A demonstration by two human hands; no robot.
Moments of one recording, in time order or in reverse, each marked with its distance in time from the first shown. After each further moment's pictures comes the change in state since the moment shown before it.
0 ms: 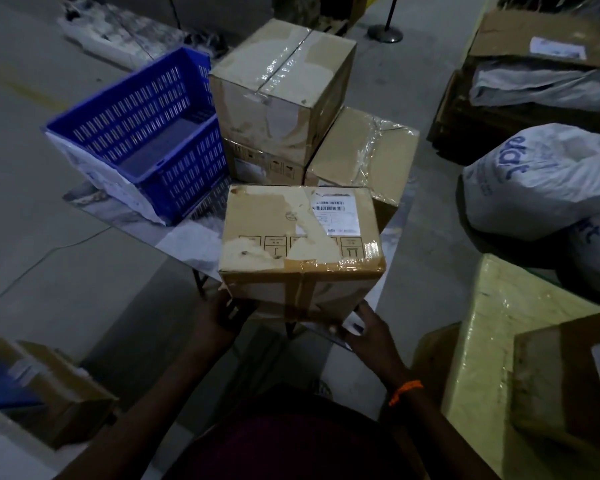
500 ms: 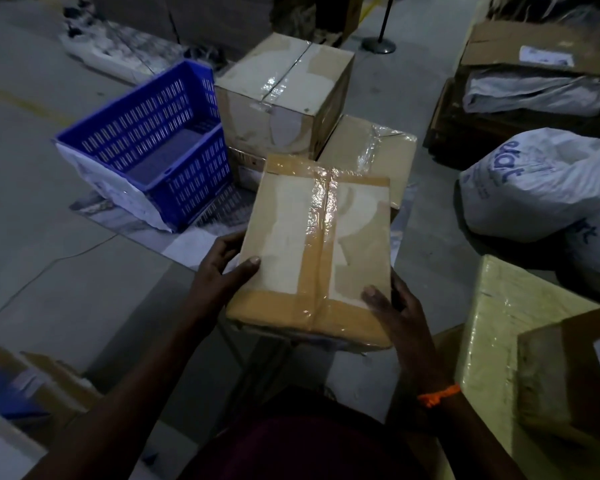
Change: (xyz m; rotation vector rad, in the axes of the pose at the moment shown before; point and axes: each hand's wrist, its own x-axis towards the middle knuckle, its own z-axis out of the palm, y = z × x) left_hand 0.012 0.126 -0.048 -0.453 -0.082 -0.007; right_hand -0.027 -0.085 -0.032 0.375 0.164 -0.086
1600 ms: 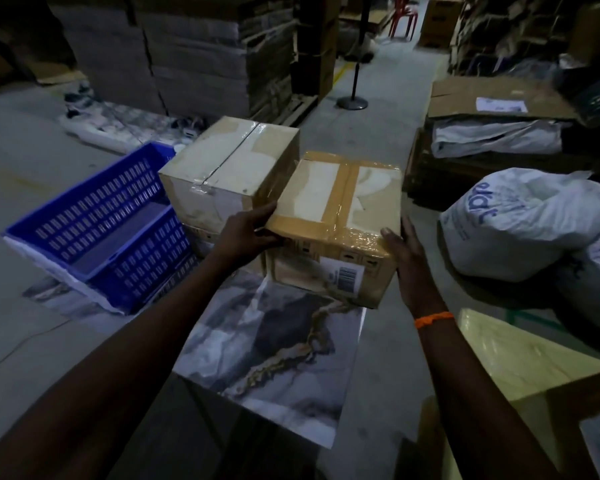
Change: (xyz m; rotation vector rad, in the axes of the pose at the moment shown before) left_hand 0.212 0.106 0.124 0.657 -0.074 0.368; right_hand 0.218 -0.071 -0.123 0.111 0.124 -0.183
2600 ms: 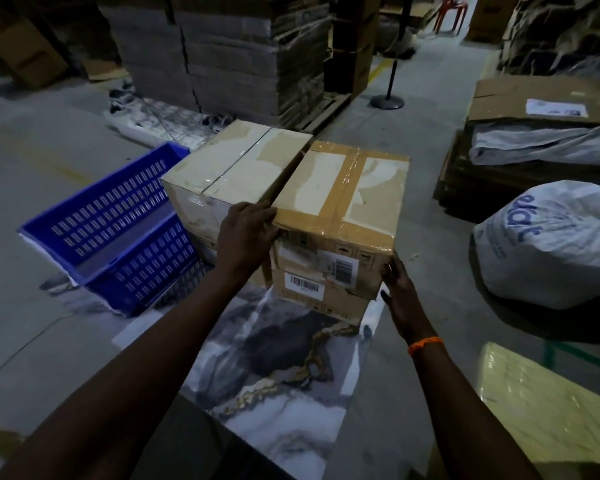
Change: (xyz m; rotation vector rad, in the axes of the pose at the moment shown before) left_hand 0.047 -0.019 0.032 0.467 0.385 0.050; right_hand 0.052 0.071 -0.009 -0.012 -0.124 0.272
